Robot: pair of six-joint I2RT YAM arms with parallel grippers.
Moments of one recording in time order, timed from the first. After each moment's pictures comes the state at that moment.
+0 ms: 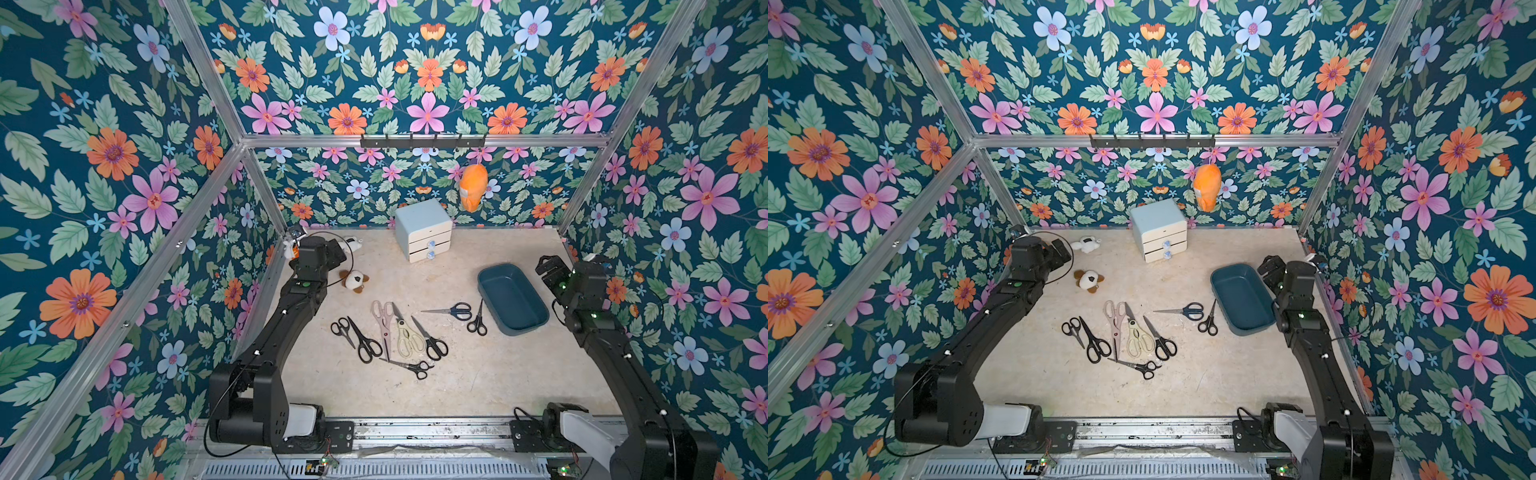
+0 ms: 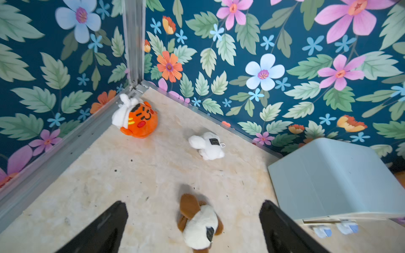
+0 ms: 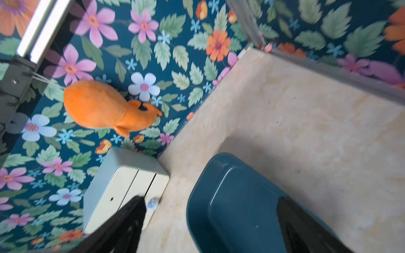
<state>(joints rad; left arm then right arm) -0.16 1.38 1.06 -0.14 -0.26 -0.50 -0.02 1.12 0.86 -0.22 0.01 0.82</state>
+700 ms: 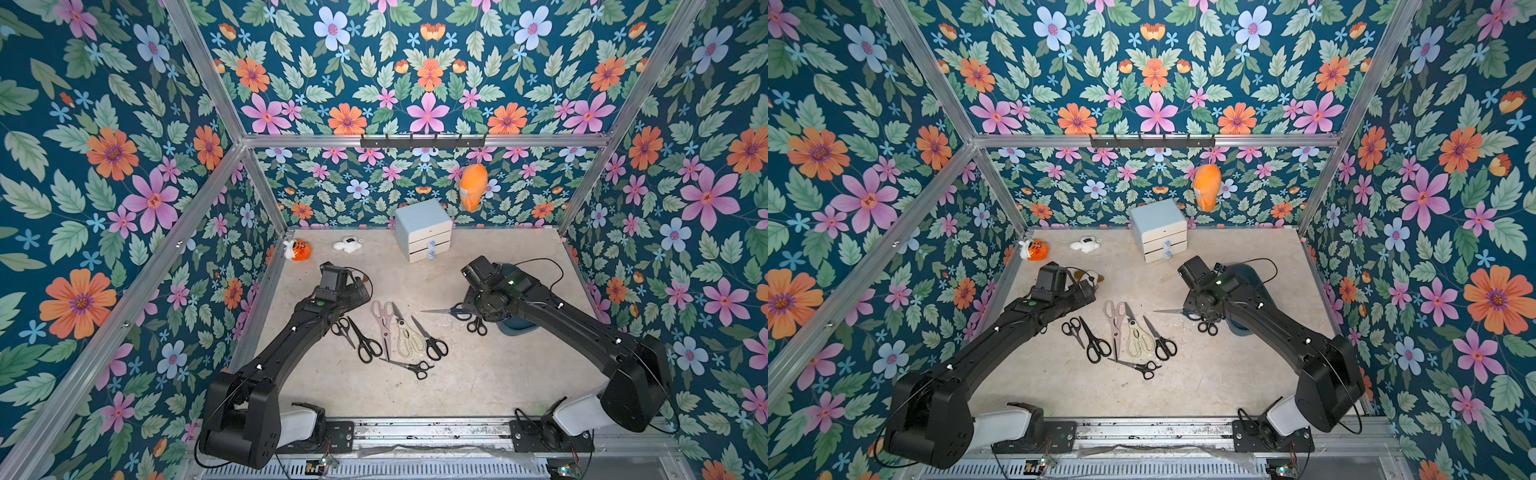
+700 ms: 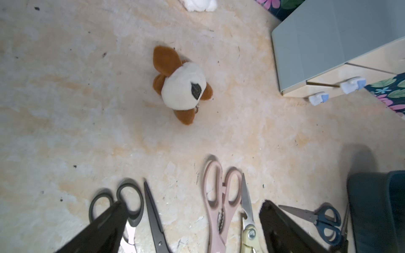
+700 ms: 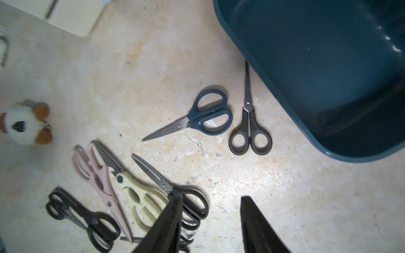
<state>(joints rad) -0.29 1.26 0.82 -0.38 -0.05 -0.63 0.69 1.52 1.25 -0.96 0.18 1.03</state>
